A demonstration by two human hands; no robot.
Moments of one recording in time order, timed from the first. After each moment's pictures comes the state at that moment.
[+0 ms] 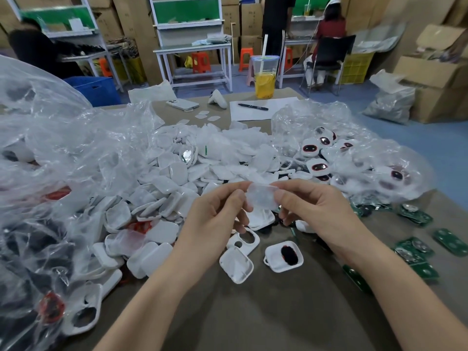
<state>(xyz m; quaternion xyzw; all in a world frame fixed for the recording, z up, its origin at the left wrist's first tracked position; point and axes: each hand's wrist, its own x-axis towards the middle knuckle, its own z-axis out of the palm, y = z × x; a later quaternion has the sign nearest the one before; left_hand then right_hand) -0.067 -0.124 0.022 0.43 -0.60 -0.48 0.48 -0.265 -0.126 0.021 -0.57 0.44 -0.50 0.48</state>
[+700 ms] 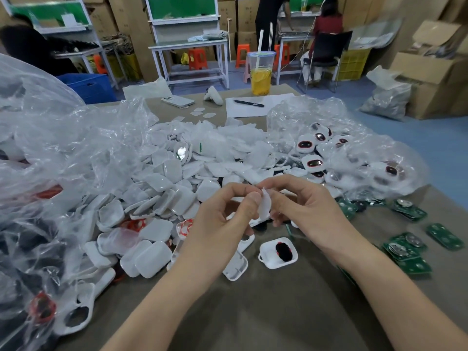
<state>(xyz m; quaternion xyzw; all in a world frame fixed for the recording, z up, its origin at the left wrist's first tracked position) -0.082 -0.112 0.020 0.41 -0.62 -0.45 0.48 -0.255 -0.121 0.022 -0.59 0.41 -0.50 0.49</state>
